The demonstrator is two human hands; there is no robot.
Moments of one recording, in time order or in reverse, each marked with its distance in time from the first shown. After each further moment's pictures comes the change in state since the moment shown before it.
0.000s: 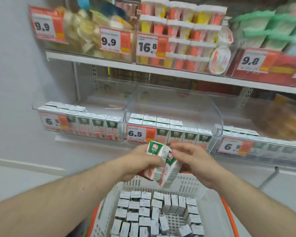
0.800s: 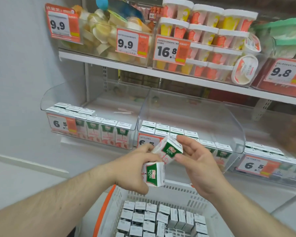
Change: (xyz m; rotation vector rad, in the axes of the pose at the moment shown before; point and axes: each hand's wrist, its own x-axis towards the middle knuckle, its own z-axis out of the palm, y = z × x) left_hand -0.007 0.000 -0.068 0.802 -0.055 0.388; right_hand 0.041 -0.004 0.034 0.289 0.074 -0.289
